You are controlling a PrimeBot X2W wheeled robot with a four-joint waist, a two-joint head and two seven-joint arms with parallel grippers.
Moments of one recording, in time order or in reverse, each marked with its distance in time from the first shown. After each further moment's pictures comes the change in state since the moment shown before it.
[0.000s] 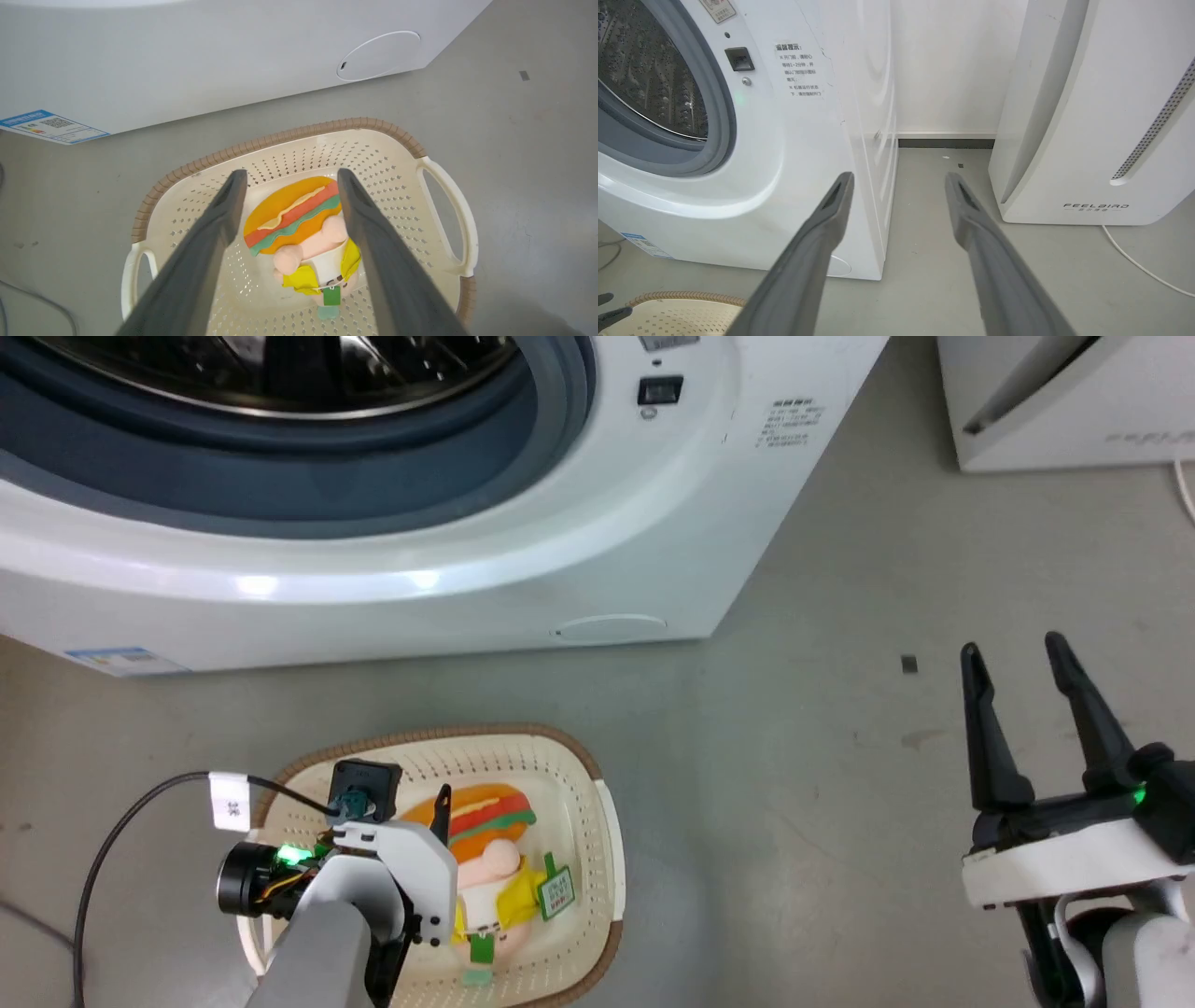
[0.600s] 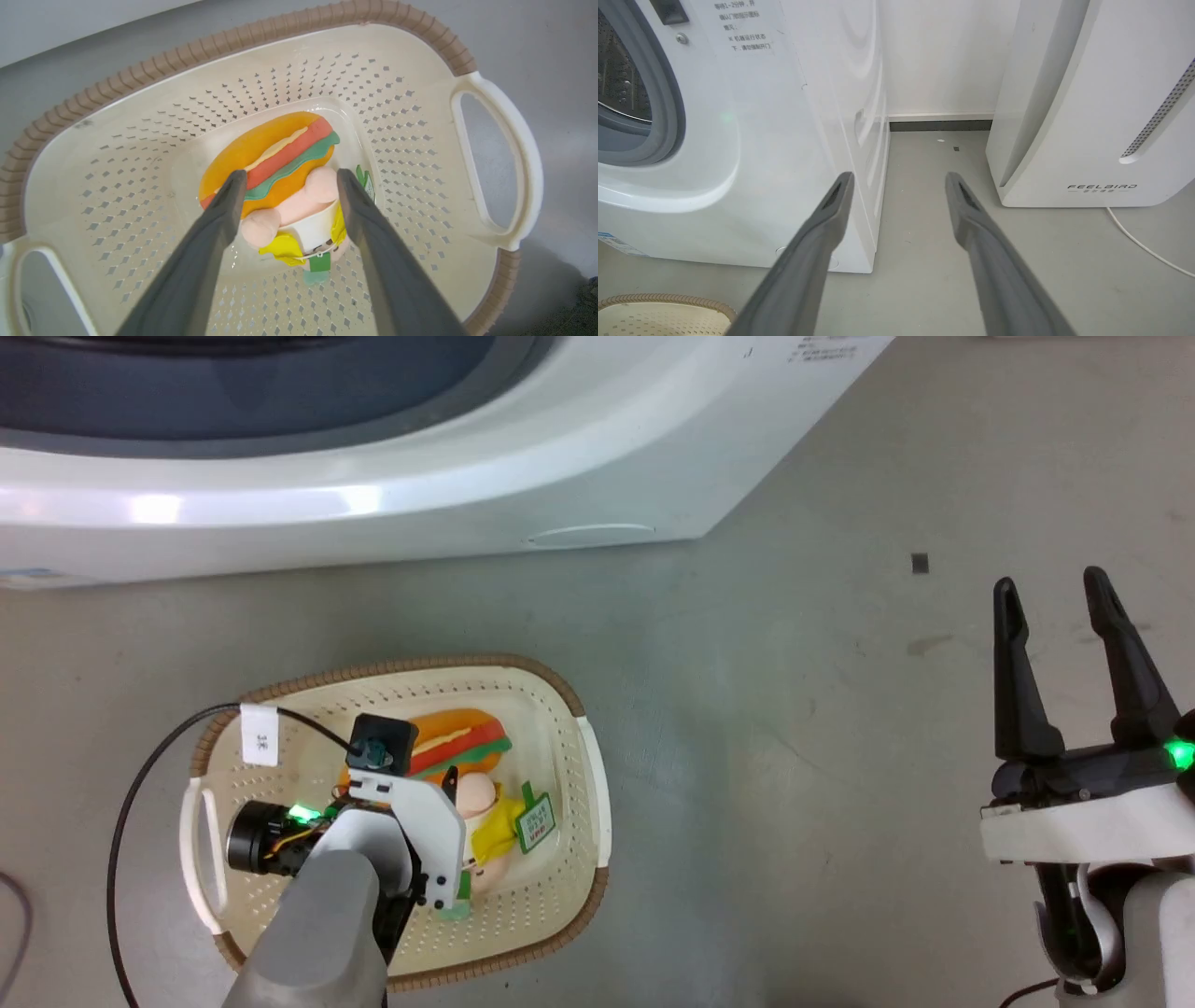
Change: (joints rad) left arm -0.153 0.006 -0.059 0.182 -0.024 -0.009 0.065; right arm -0.072 0.000 -0.012 -0.034 0.028 0.000 -0.035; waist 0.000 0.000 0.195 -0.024
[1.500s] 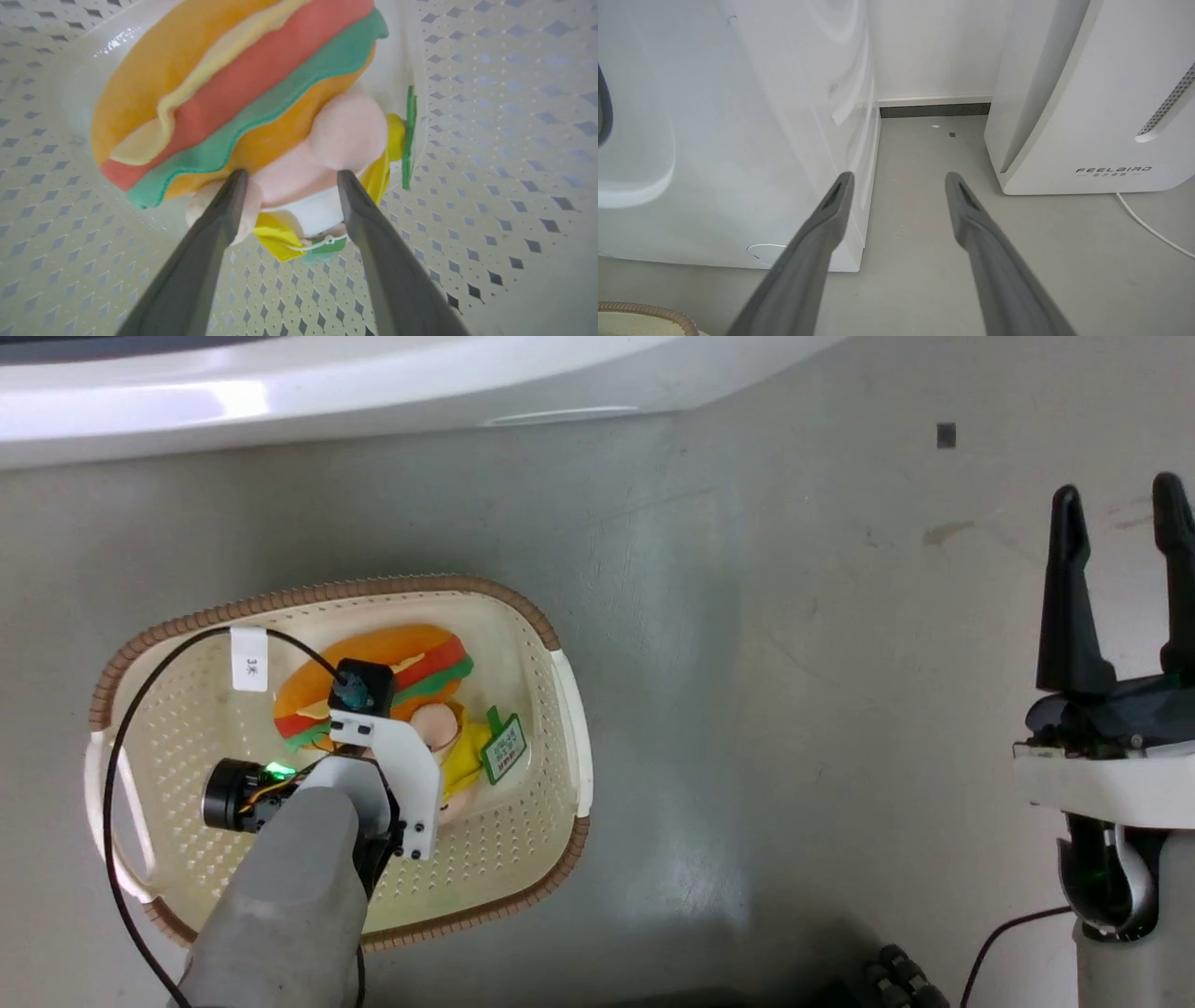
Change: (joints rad) left arm -0.214 0.022 -0.069 0.273 -0.073 -0.005 0.075; right arm -0.098 0.000 -0.012 -0.044 0.038 0.000 -0.055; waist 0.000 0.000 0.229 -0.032
